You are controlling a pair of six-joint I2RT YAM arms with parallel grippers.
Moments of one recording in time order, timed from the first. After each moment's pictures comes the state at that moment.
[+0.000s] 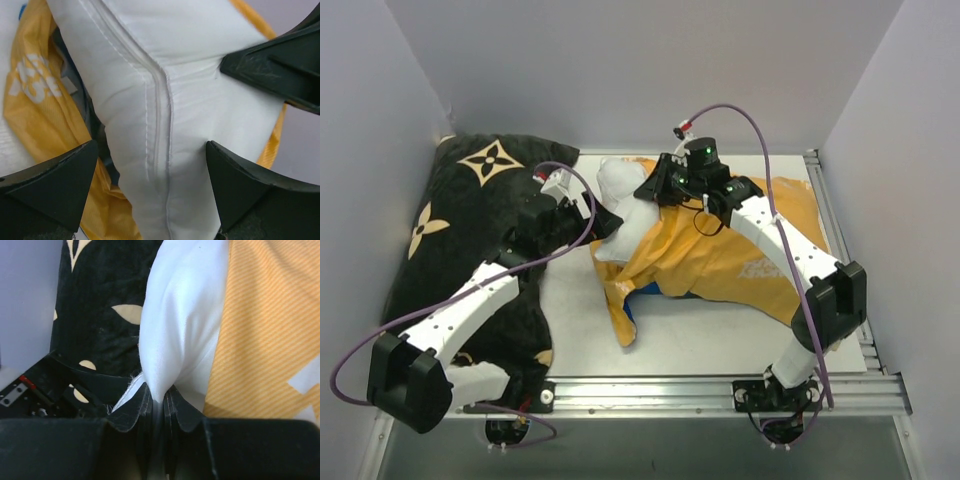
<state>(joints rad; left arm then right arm) -0.47 1.21 0.91 -0.02 0.16 -0.76 0.53 1.65 1.48 -0.34 -0.30 0.68</state>
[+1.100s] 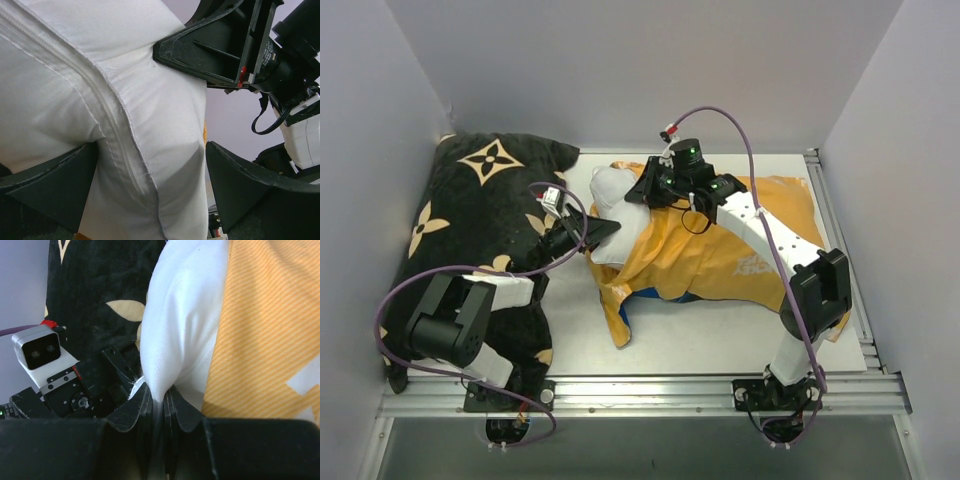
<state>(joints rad) -0.32 1.53 0.52 1.19 0.64 -1.29 0.57 1.75 1.55 -0.34 -0.29 0.69</state>
